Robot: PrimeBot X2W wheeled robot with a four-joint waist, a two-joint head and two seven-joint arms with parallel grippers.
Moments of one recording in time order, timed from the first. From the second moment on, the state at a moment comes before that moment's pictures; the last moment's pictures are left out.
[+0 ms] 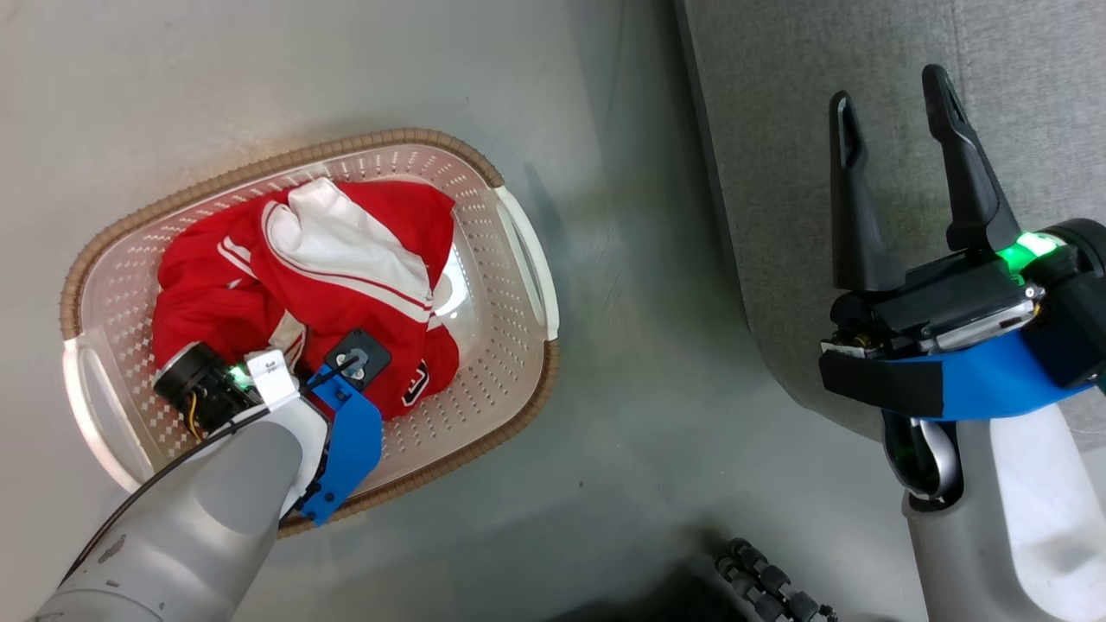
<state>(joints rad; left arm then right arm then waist) -0.86 0.29 -1.28 1.12 -0.58 -0.13 0.20 -0.45 -0.05 0.08 -0.03 0.13 0.13 -0.26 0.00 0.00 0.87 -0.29</state>
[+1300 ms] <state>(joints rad) -0.81 0.22 -1.28 1.03 -0.58 -0.13 0.04 -0.43 -0.05 0.06 -0.01 0.10 0.13 -0.26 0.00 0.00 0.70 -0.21</state>
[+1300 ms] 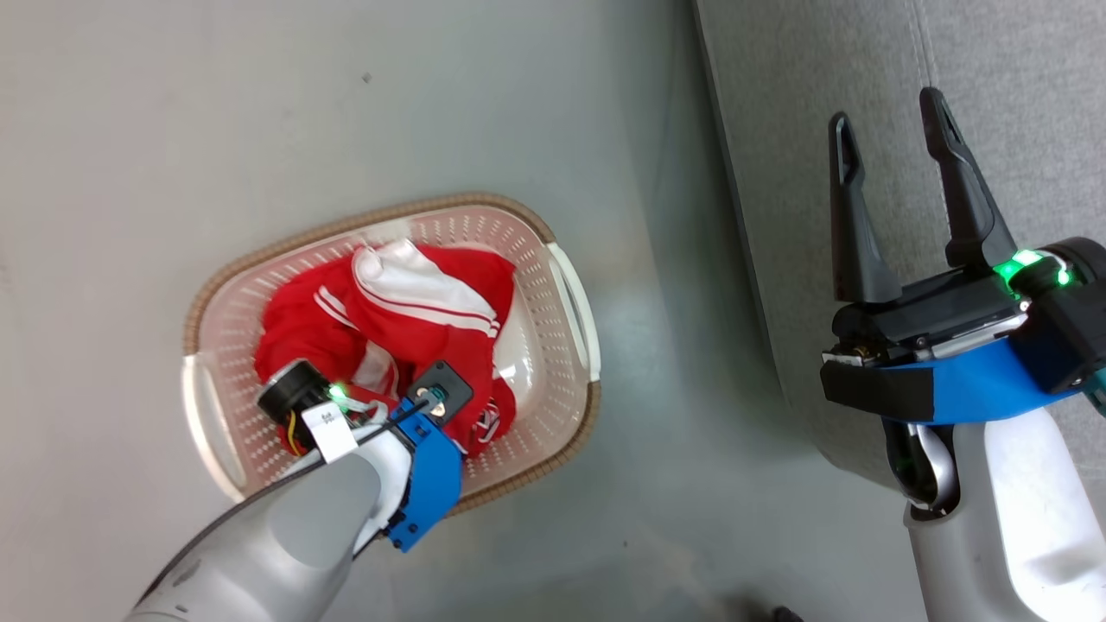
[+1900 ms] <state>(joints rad) -0.74 0.17 -1.28 1.00 -0.71 -0.13 -0.15 -0.34 -0.05 0.03 0.04 0.06 0.13 -0.26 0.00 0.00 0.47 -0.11</state>
